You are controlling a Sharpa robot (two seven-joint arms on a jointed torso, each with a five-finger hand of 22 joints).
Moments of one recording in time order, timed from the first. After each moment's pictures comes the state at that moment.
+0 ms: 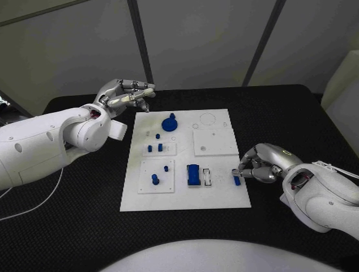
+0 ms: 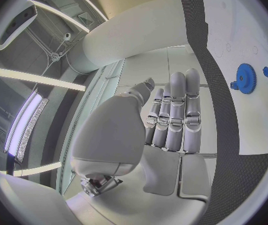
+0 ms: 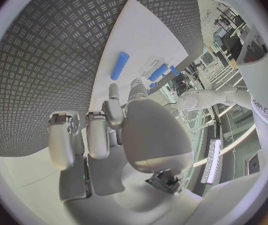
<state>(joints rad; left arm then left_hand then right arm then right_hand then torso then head) 1.16 -0.85 0.02 1.35 -0.16 -0.14 0.39 1.41 -0.11 0.34 0.06 0.11 1.01 0.19 0.13 0.07 1.09 0.12 0.24 0.07 1.19 0.03 0.82 0.39 0.20 1.16 0.13 0.45 0.91 0.95 -1.13 -0.01 1.96 -1.57 -0.43 -0.54 1.37 0.04 -0.27 0.27 0.28 1.06 0.07 0.29 0.32 1.42 0.01 1.12 1.27 1.47 -0.06 1.47 1.31 0.01 1.46 0.05 1.57 1.31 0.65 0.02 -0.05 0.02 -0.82</state>
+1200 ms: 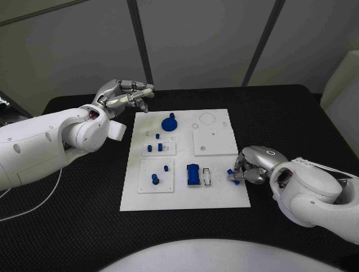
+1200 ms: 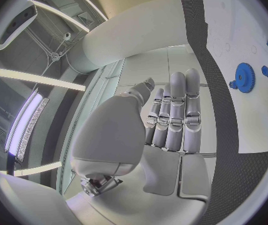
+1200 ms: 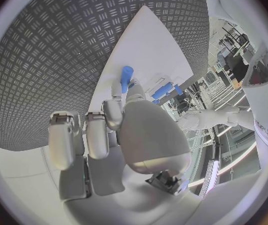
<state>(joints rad) 1.16 -0.85 0.02 1.35 -0.16 -0.14 0.39 1.41 -0.11 0.34 0.06 0.11 1.01 0.19 0.13 0.07 1.09 0.12 0.24 0.07 1.19 0.03 0.82 0.39 0.20 1.16 0.13 0.45 0.91 0.94 -1.05 0.00 1.92 -1.70 -0.26 -0.62 1.47 0.04 -0.24 0.22 0.28 1.10 0.06 0.27 0.33 1.42 -0.01 1.12 1.28 1.47 -0.07 1.47 1.31 0.02 1.46 0.05 1.57 1.31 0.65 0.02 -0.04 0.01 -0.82</state>
